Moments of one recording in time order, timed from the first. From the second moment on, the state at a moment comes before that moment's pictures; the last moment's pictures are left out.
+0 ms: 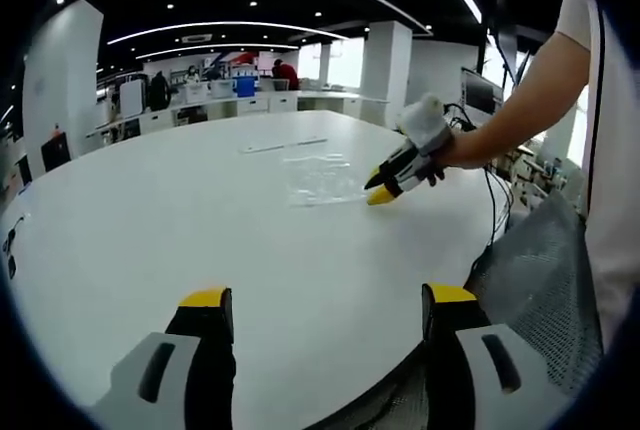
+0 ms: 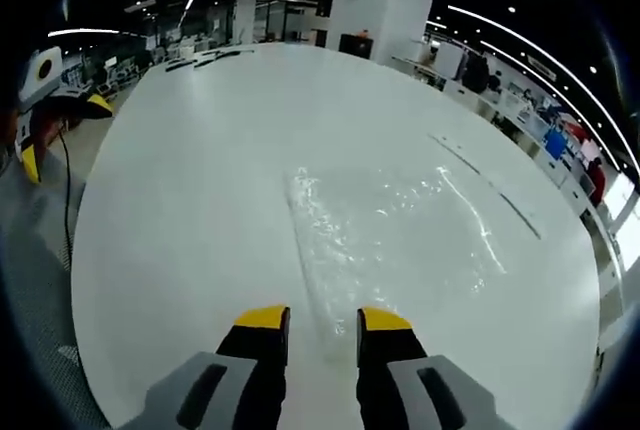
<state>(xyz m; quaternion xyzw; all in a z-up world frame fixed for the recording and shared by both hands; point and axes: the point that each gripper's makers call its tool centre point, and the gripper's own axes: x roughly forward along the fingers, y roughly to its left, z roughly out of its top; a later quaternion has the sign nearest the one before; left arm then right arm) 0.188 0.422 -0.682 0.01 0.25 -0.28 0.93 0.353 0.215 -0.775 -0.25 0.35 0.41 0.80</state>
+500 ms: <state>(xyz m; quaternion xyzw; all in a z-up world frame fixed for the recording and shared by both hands) 0.187 0.422 -0.685 0.01 0.26 -0.28 0.93 0.350 0.213 -0.778 -0.25 0.36 0.41 0.80</state>
